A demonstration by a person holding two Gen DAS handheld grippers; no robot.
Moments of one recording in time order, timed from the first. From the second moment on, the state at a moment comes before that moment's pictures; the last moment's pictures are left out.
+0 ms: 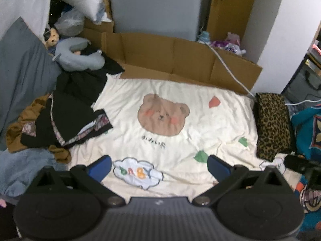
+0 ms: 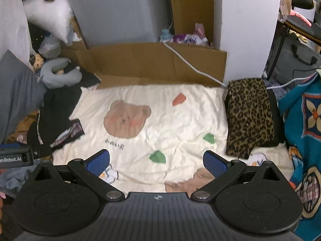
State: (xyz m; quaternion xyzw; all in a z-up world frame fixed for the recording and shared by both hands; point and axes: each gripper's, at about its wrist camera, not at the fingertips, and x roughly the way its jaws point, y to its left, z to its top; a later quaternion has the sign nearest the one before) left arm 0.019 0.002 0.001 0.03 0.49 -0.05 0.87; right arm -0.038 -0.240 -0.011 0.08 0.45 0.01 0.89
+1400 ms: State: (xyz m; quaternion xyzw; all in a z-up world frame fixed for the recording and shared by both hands) left arm 0.005 -0.010 -0.021 0.05 0.52 -0.05 0.85; right arm -0.052 -0.224 -0.024 0.10 0.48 0.04 0.87
